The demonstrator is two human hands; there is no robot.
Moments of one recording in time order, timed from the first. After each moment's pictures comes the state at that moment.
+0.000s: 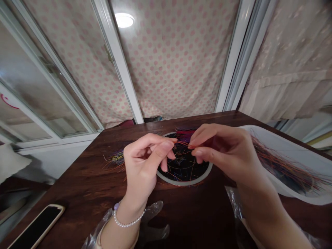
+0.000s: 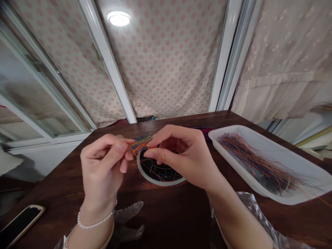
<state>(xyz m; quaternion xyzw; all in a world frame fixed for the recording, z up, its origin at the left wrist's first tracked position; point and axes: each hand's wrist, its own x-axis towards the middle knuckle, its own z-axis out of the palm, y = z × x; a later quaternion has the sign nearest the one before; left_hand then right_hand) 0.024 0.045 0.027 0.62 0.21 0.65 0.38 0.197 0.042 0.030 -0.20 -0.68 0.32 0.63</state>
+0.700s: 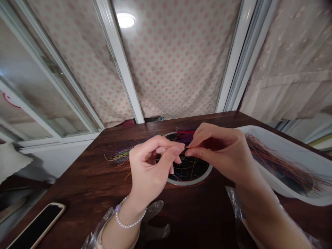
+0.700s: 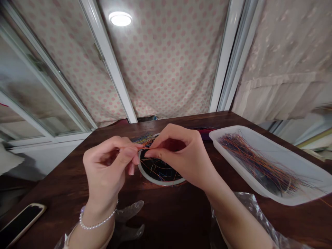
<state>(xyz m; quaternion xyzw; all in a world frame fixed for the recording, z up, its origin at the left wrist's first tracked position) 0.030 0.039 0.026 0.67 0.22 0.65 0.28 0.195 0.044 0.028 -0.26 -0.68 0.29 0.62</state>
